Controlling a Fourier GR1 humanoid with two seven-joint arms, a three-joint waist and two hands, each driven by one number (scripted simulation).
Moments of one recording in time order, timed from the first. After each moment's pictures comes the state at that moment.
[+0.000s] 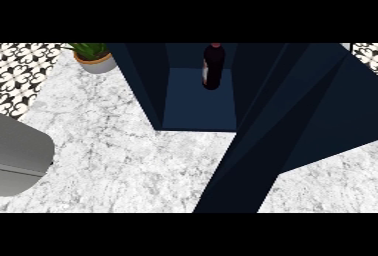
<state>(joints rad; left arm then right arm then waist) 0.65 0.78 -0.14 -2.21 0.89 0.20 -0.63 -0.06 -0.02 0.69 -2.39 0.01 0.21 0.68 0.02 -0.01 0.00</state>
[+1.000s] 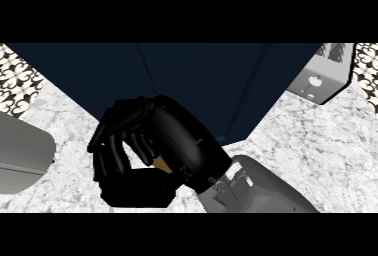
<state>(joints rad) 0.76 0.77 0.16 -2.21 1.03 -0.06 -0.51 -0.80 0.00 0.56 -1.73 0.00 -0.17 0.59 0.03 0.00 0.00</state>
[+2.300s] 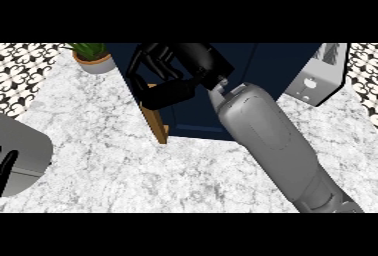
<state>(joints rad) 0.48 0.63 -0.06 -2.17 0.84 0.09 -0.32 -1.02 -0.04 0.30 -1.21 -0.05 0.10 0.16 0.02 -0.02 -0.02</state>
